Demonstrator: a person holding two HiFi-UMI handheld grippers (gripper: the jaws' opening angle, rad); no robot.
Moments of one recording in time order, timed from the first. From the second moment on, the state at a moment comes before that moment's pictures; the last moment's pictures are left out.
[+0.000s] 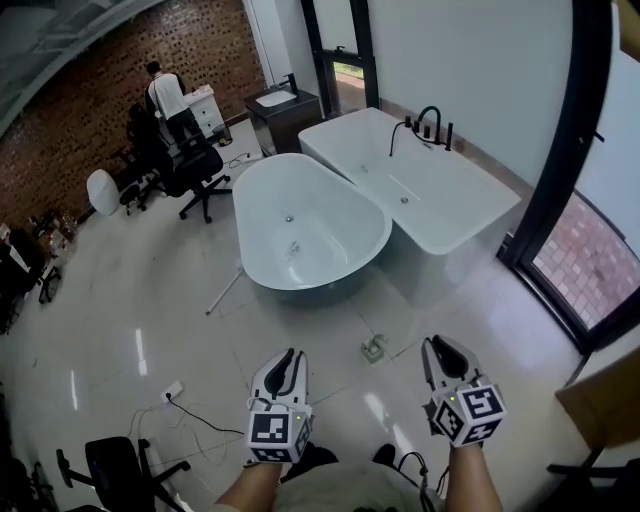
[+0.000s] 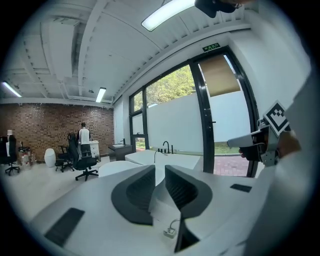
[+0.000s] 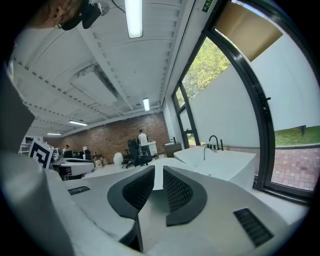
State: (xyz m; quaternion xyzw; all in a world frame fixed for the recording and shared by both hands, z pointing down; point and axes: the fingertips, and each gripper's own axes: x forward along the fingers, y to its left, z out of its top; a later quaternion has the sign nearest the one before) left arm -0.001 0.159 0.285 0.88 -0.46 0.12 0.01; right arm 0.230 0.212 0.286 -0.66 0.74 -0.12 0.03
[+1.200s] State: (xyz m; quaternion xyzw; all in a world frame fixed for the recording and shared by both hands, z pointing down) left arm -0.048 -0.070 0.387 0.87 -0.47 0.14 0.08; right arm 0.149 -0.076 0.426 -0.53 0.81 -0.18 -0.21
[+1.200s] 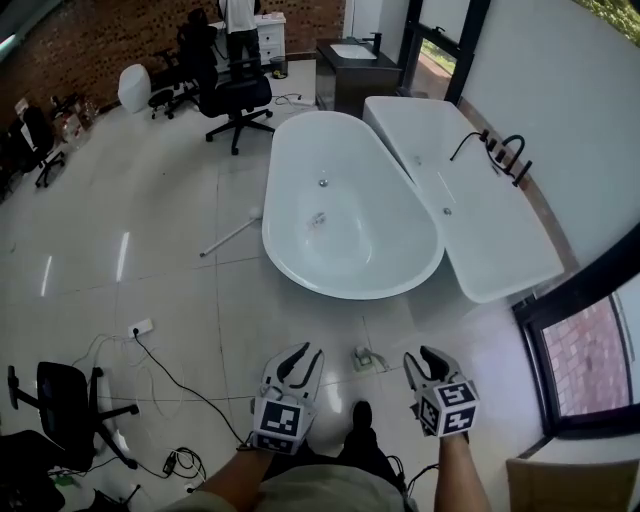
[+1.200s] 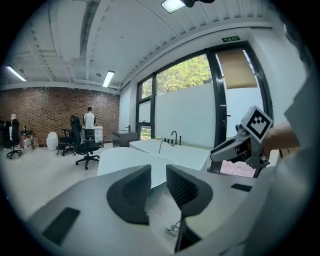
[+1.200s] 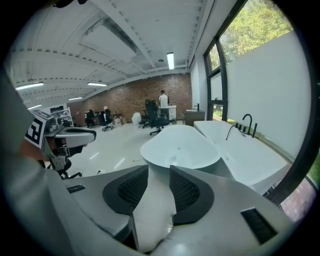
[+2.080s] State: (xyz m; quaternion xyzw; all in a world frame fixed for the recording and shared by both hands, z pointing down) left arm 0.007 -0.223 0.708 0.78 -0.57 0.21 0.18; right arm 0.185 -0.250 0.821 -0.37 0.79 -0.27 -0.40
